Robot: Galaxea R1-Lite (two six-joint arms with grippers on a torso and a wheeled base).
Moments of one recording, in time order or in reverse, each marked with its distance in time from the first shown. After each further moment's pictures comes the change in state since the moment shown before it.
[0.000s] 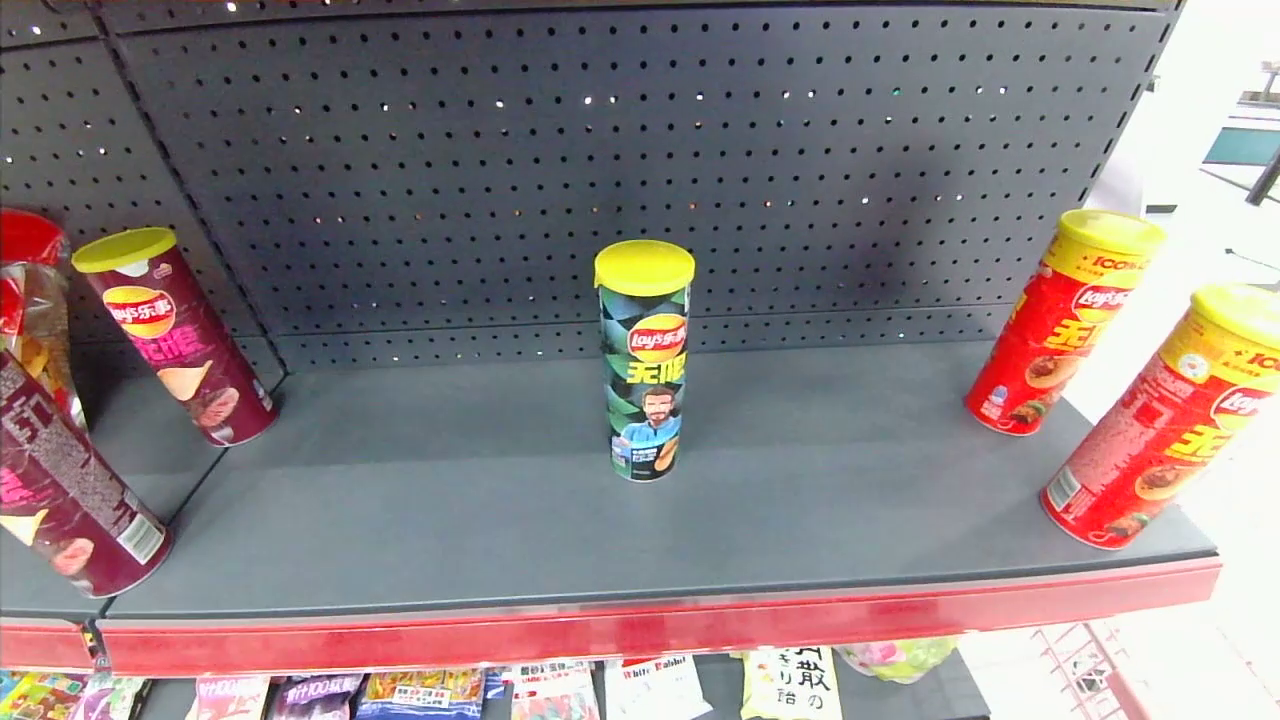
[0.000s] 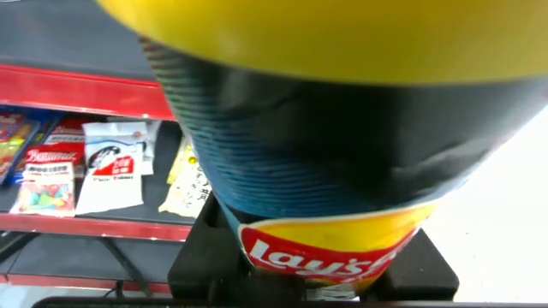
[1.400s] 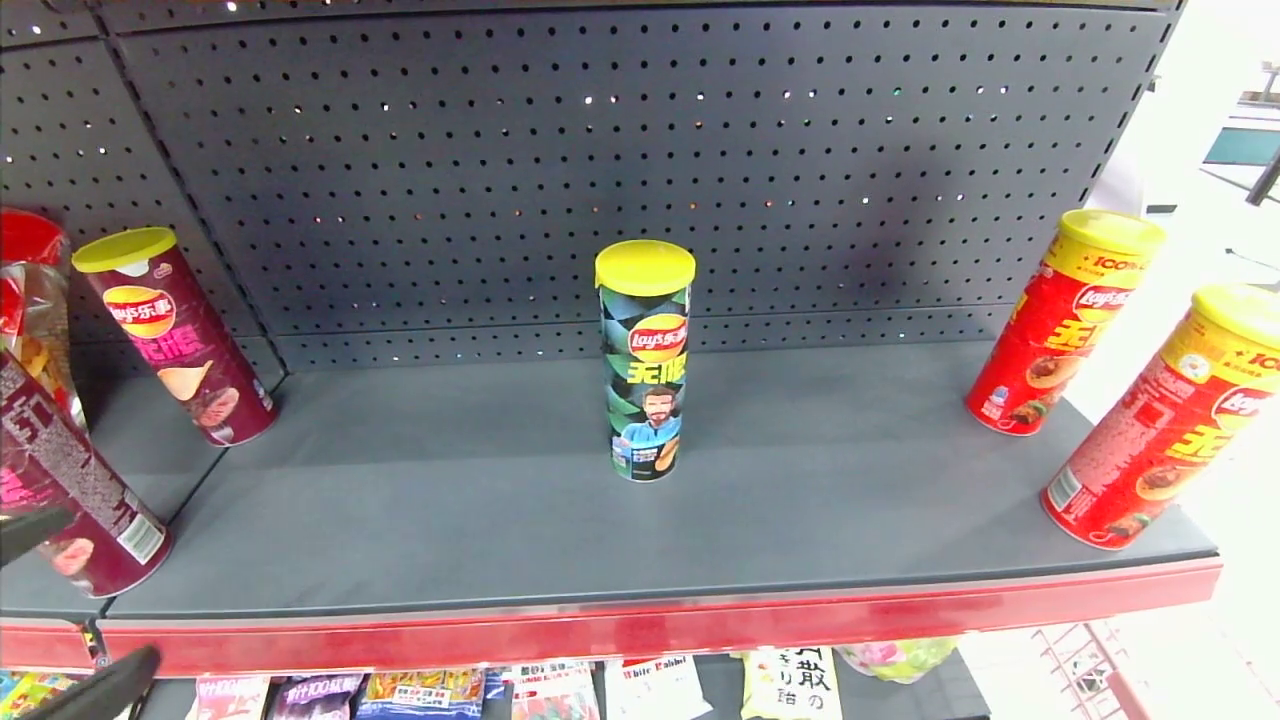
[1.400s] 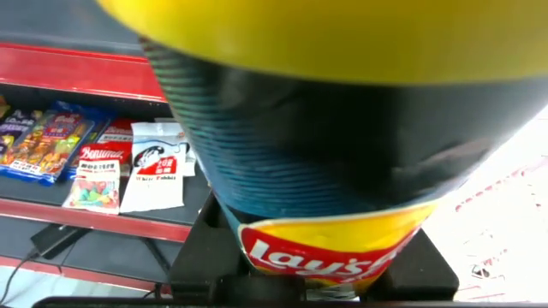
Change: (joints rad) left arm -0.193 0.655 -0.448 -0.117 -0.354 0.052; right arm 0.051 -0.034 0.306 -0.299 0.073 0.079
